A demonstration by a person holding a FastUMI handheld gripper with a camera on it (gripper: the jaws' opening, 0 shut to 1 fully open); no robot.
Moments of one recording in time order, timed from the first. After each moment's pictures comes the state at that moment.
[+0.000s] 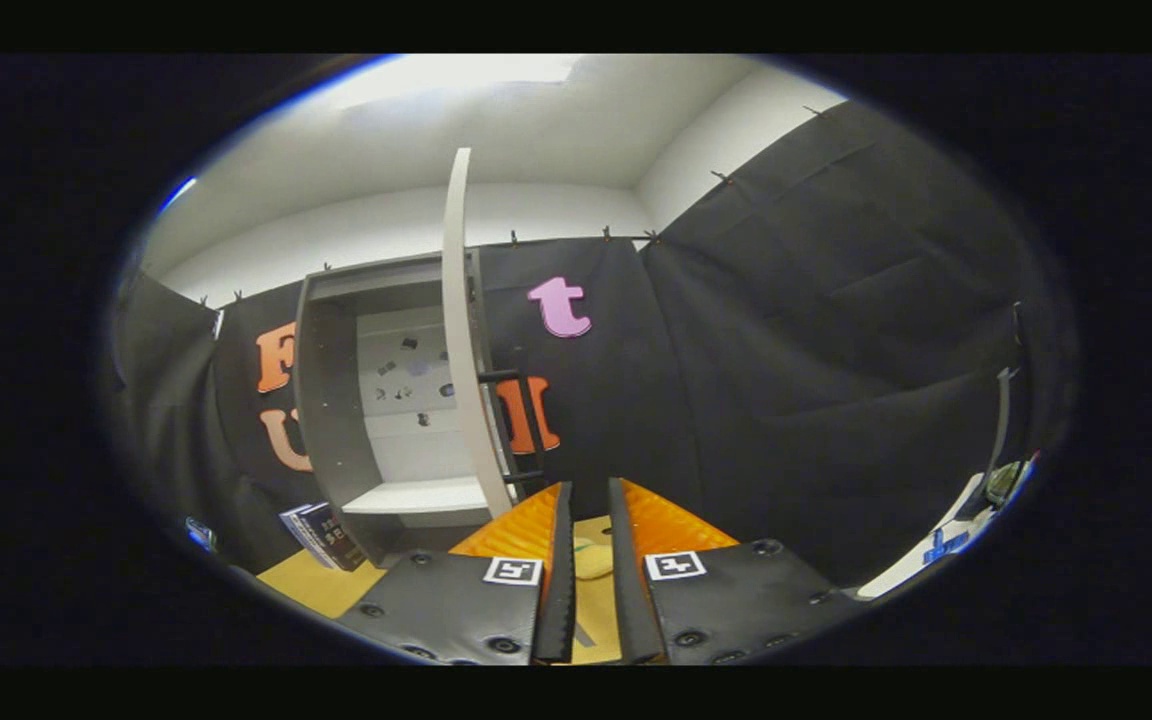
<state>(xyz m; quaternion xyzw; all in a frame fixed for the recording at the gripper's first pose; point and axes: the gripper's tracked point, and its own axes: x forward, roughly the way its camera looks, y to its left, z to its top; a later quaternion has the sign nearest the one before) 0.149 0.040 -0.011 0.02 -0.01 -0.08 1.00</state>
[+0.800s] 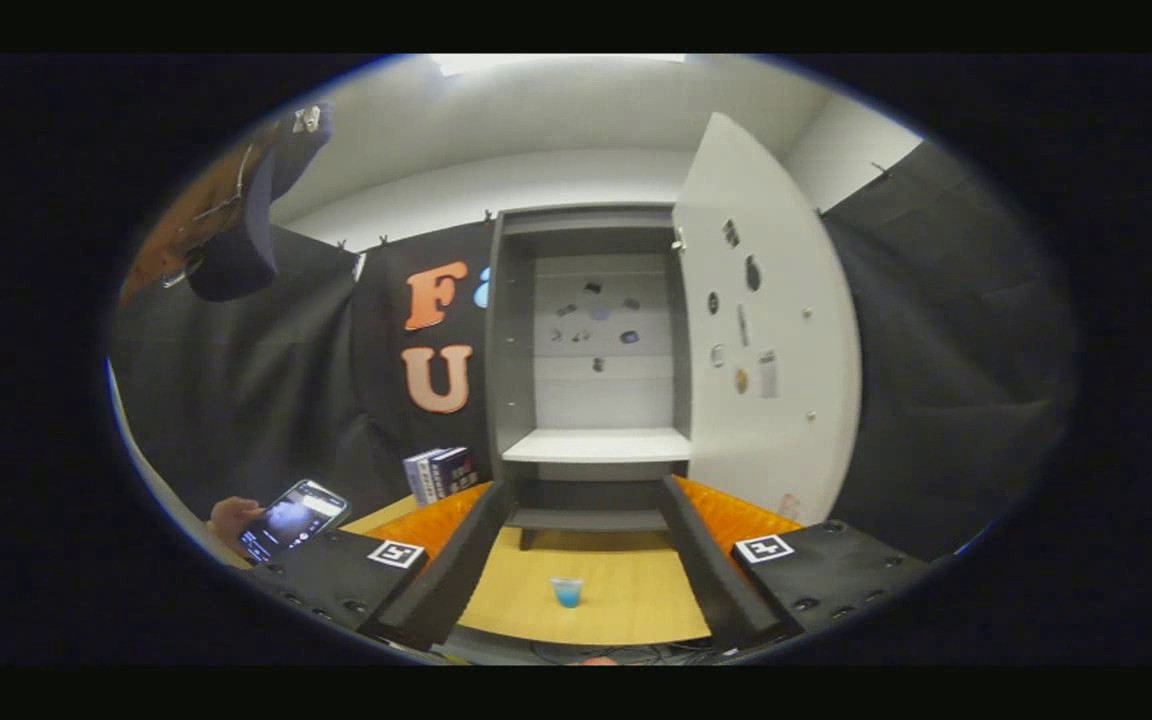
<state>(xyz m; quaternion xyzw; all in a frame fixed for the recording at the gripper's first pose) 0.138 0.142 -0.060 -0.02 0.10 0.14 0.98</state>
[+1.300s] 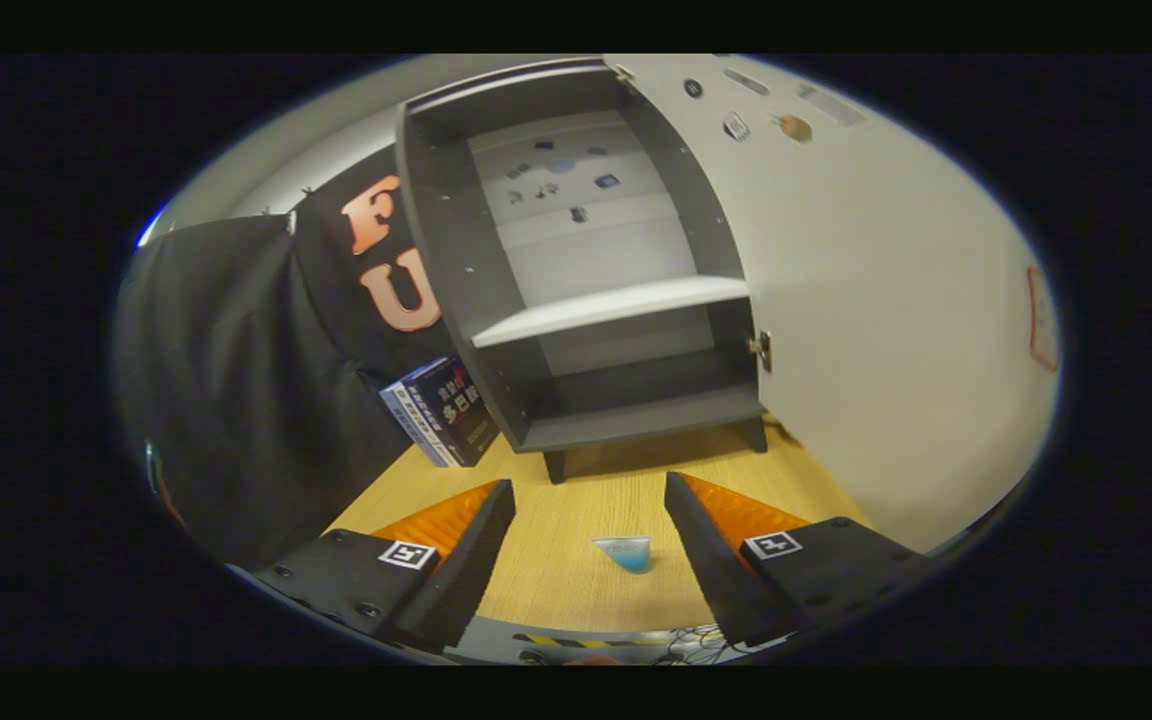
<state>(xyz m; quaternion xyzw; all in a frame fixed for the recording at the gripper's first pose) 0.096 0.166 -0.154 0.10 0.31 0.10 0.94</state>
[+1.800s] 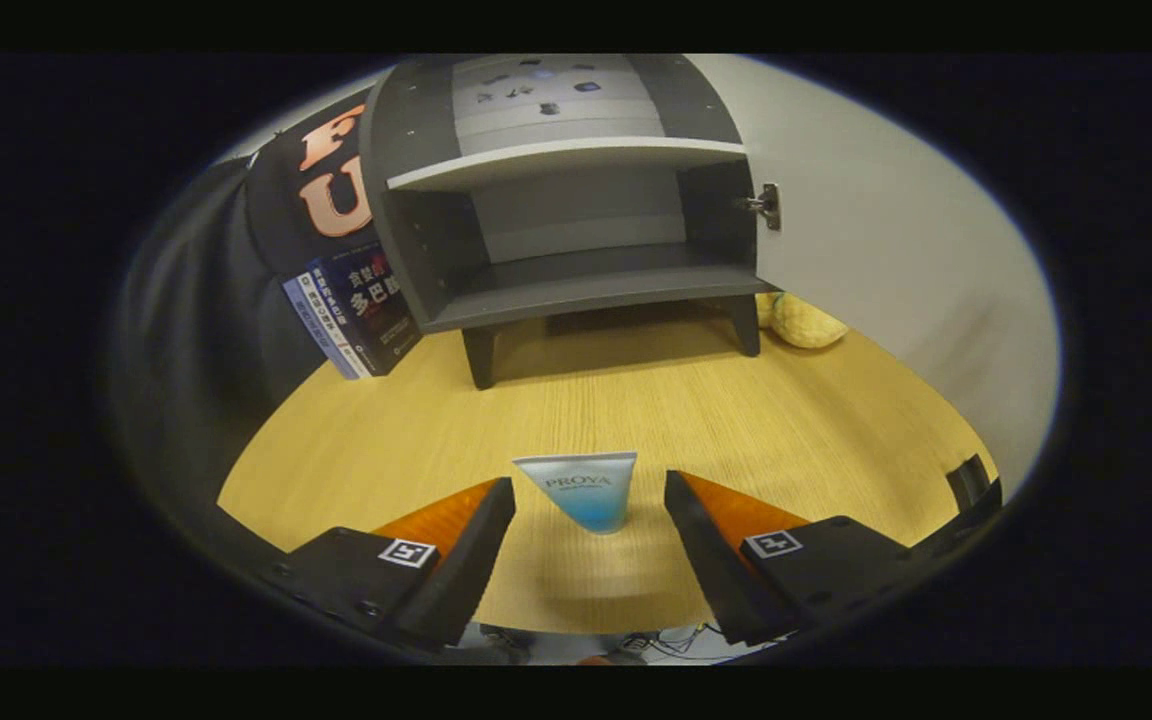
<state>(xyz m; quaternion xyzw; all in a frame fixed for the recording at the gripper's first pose) 0.075 0.126 -0.198 0.01 0.40 0.04 0.91</state>
